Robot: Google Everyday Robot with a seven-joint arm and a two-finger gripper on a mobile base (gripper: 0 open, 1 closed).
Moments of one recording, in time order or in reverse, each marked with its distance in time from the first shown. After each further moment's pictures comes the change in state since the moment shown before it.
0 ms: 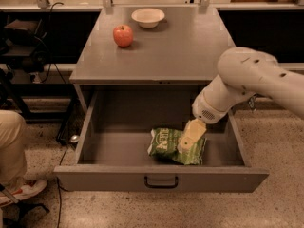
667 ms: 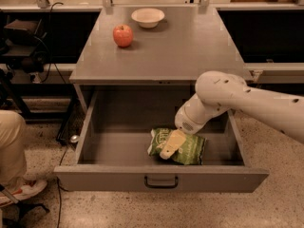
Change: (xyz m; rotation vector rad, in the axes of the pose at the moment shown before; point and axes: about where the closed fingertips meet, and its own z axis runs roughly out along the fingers) arm -0.020 0.000 0.084 -0.029 -0.050 0.013
